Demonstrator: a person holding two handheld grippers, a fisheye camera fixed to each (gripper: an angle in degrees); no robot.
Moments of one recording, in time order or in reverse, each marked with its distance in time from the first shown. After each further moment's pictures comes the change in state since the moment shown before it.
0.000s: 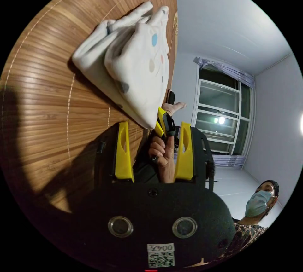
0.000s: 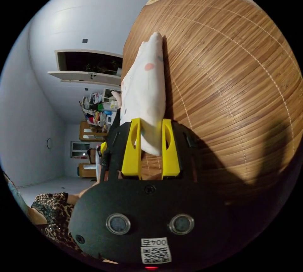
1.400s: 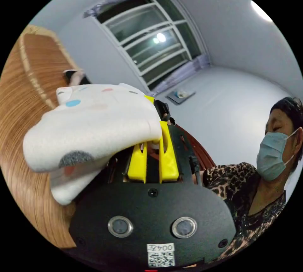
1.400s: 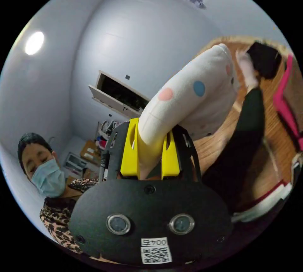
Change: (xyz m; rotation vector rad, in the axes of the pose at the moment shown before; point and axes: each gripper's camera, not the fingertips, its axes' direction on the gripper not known) left arm 0.346 0.250 0.317 -0.552 0.300 0.906; right arm -0.318 0.486 -0.548 0.440 -0.057 -0.216
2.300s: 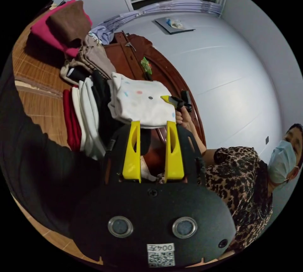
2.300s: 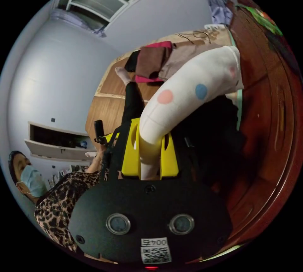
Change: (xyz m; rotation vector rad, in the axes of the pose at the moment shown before) left arm -0.144 0.090 0.369 -0.623 0.354 -0.213; right arm -0.198 0.333 -0.460 0.240 0.699 0.527
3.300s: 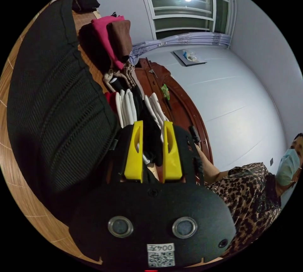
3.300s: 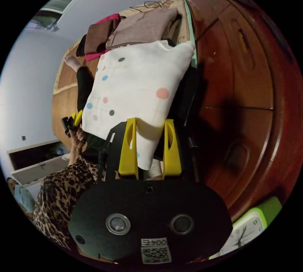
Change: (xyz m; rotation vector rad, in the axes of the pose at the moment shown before) left arm -0.094 0.058 -0.063 0.253 -0.094 -0.115; right arm 0.057 0.086 -0.140 -0.191 0.312 0.243
